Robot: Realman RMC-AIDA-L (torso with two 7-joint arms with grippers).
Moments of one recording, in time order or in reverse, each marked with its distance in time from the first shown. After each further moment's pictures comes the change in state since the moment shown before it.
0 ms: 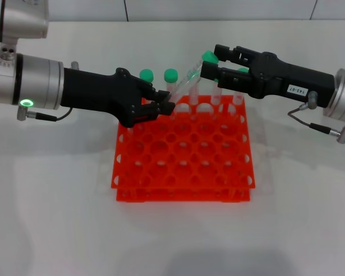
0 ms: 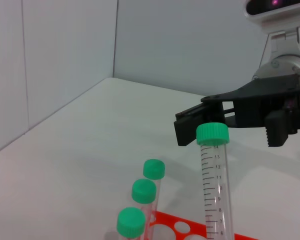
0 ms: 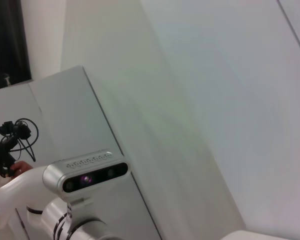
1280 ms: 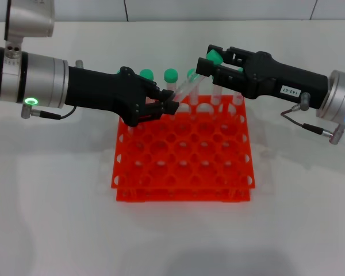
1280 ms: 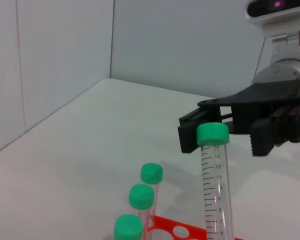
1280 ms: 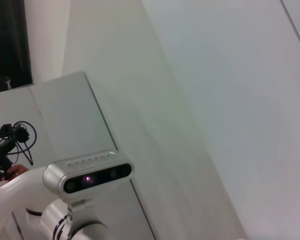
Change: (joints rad) left arm -0.011 -0.006 0.004 0.001 0.003 -0.005 0.001; right arm -0.006 0.000 -0.172 0.013 0.190 0.036 -0.055
